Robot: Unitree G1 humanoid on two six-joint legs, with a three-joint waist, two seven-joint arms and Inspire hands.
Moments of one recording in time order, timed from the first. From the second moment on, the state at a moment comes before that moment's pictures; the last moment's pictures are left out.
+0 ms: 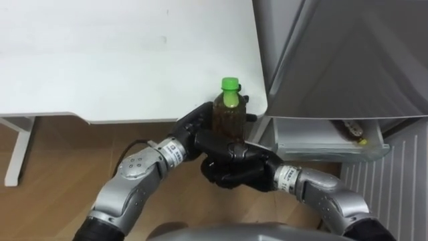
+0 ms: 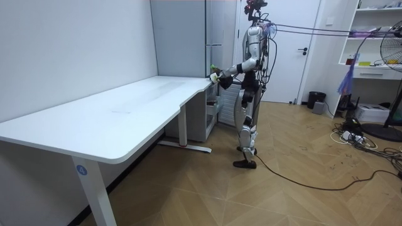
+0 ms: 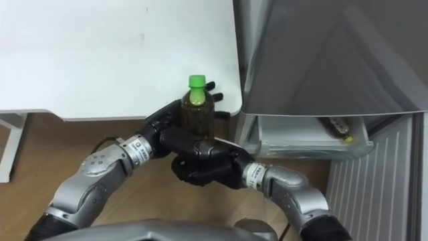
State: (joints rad) left arm 0.12 0.26 -0.36 0.05 -0.42 0.17 -0.38; right arm 0.07 -0.28 0.40 0.41 0.47 0.17 0.70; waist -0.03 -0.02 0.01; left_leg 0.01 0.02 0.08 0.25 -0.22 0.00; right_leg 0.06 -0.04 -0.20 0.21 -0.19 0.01
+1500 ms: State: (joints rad) left arm 0.11 0.26 0.19 -0.40 -0.47 -0.01 0.01; right arm 0.31 -0.31 0.08 0.33 0.35 0.17 0.74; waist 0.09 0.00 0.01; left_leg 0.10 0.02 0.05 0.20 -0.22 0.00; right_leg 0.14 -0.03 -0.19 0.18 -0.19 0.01
